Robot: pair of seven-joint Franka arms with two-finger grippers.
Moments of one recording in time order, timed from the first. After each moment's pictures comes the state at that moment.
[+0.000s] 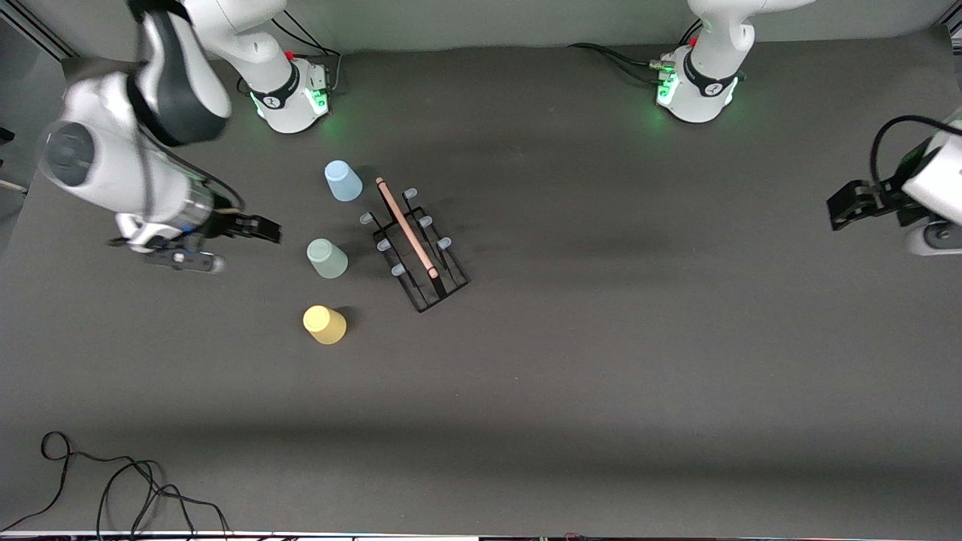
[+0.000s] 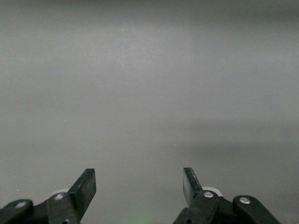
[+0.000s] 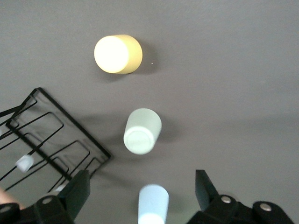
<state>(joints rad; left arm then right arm) 0.11 0.07 -0.20 -1.47 0.12 1.49 -0.08 0.43 -0.05 -0.26 -2.22 0.12 2.07 0.32</state>
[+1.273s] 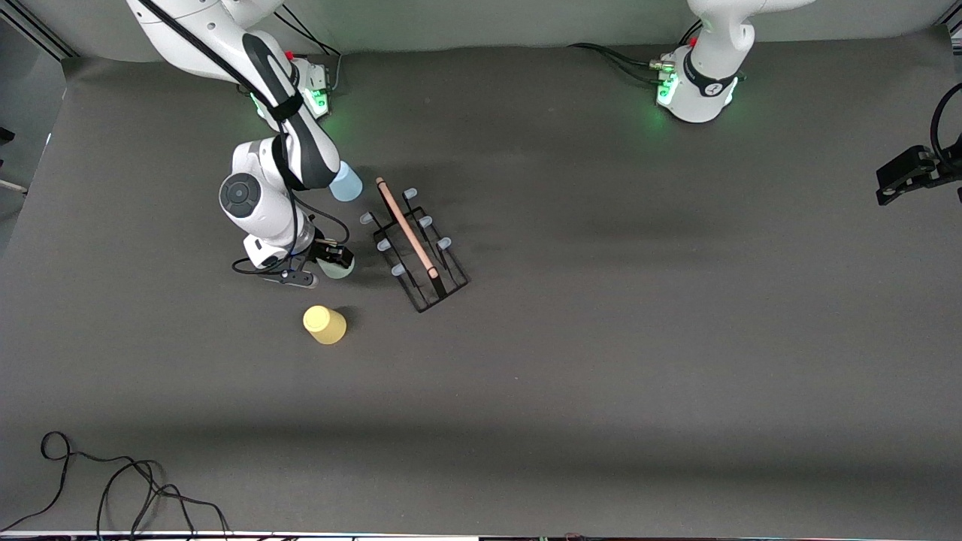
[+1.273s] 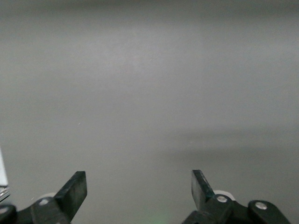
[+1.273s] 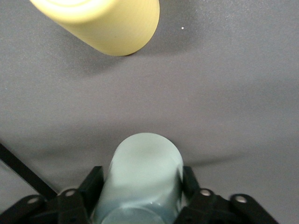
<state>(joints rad) 0.07 -0.03 -0.04 -1.58 0.07 1.56 0.09 0.59 0.25 -0.26 -2.44 0.27 2.63 0.33</state>
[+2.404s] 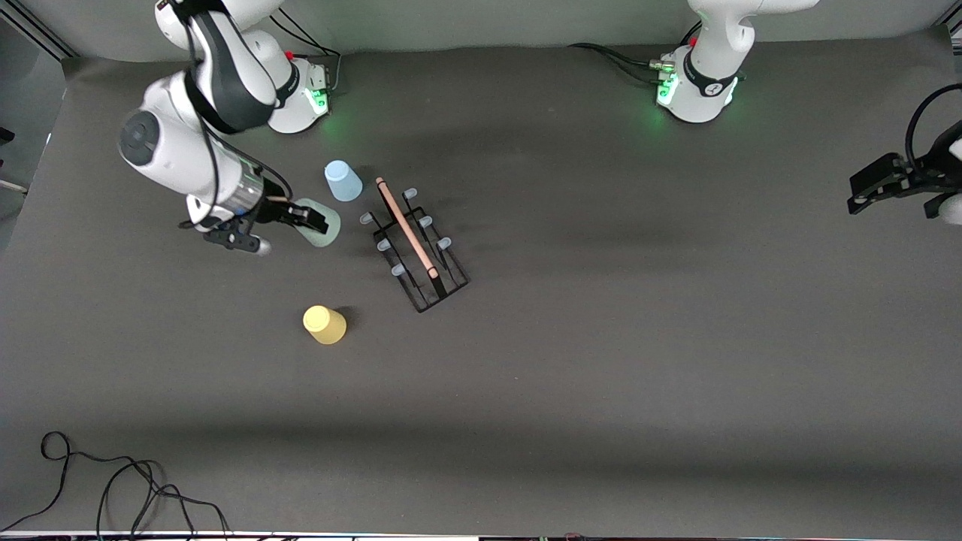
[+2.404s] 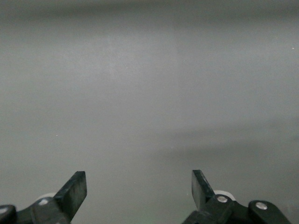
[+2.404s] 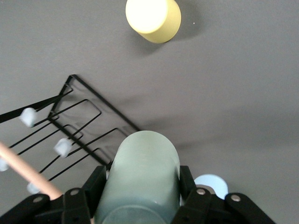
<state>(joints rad) -0.01 0.00 0.01 -1.56 0.01 1.57 0.09 0.59 -0.17 -0.32 -2.38 0.27 2.19 0.48</state>
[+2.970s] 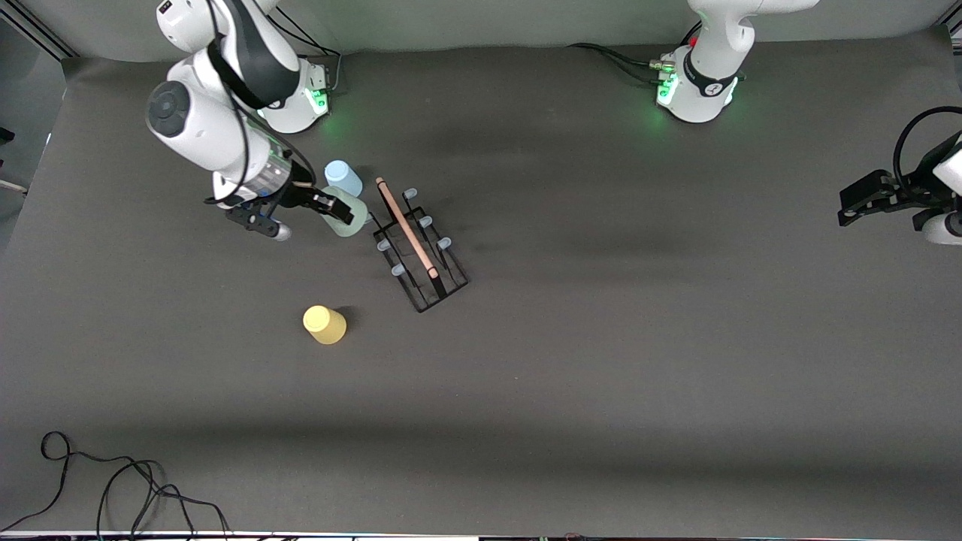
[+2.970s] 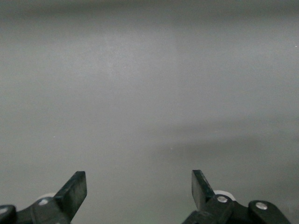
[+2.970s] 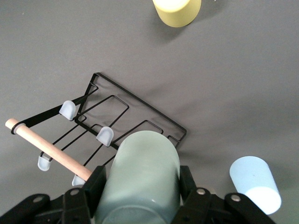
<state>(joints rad) -0.02 0.03 0.01 -1.55 0.01 1.57 0.09 0.71 -0.15 -0.30 -2.38 0.27 2.28 0.72</state>
